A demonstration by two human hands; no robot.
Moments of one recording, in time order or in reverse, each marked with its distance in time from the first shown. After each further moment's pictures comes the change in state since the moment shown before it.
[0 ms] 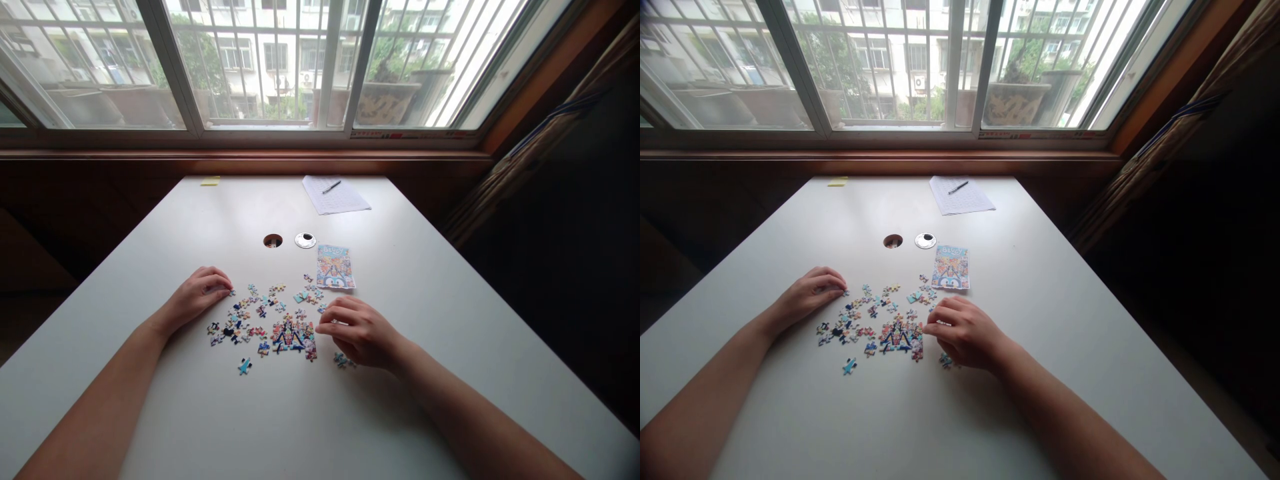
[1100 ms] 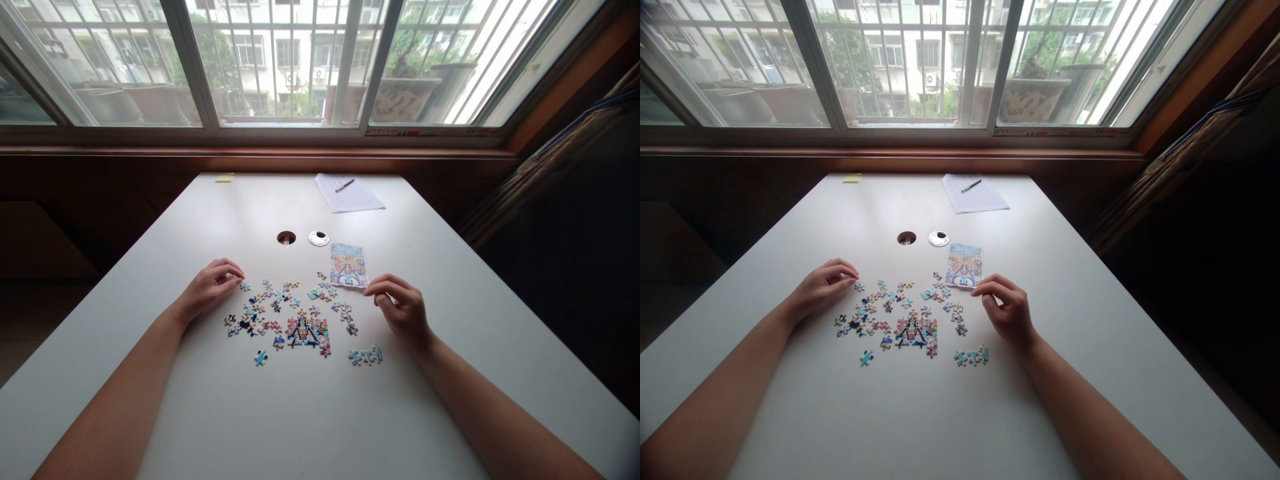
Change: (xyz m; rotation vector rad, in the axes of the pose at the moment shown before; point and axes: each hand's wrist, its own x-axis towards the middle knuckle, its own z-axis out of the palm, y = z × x) left_hand -0.001 0.007 -0.005 -0.159 0.065 -0.097; right_hand -0.018 0.024 -0.006 0.188 0.510 0.528
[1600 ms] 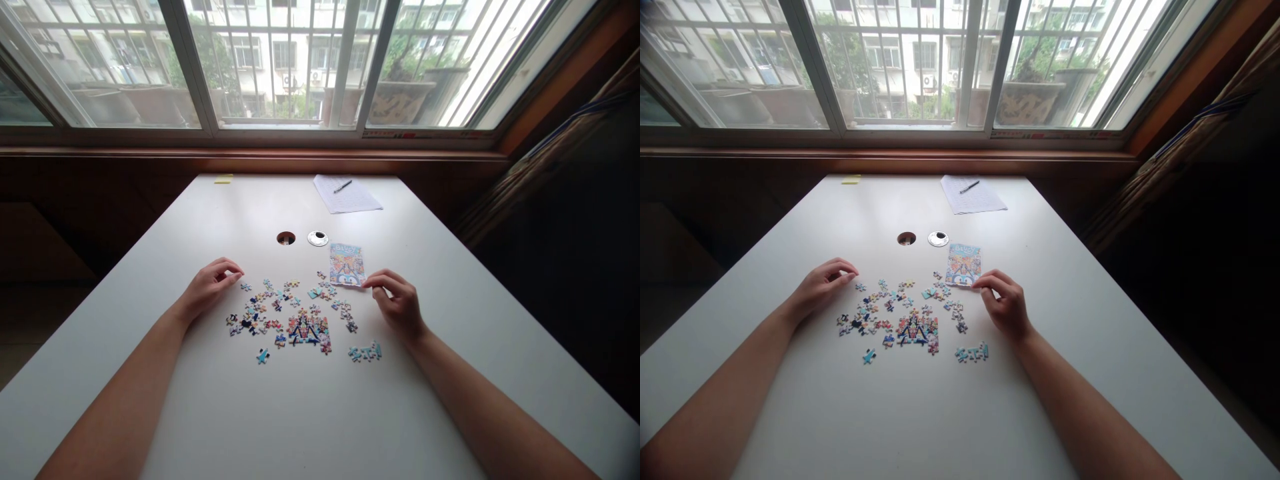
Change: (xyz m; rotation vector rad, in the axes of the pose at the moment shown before) left_hand 0.002 -0.001 0.000 -0.045 0.058 -0.044; right_hand 0.003 0.007 0.005 -0.067 0.035 0.010
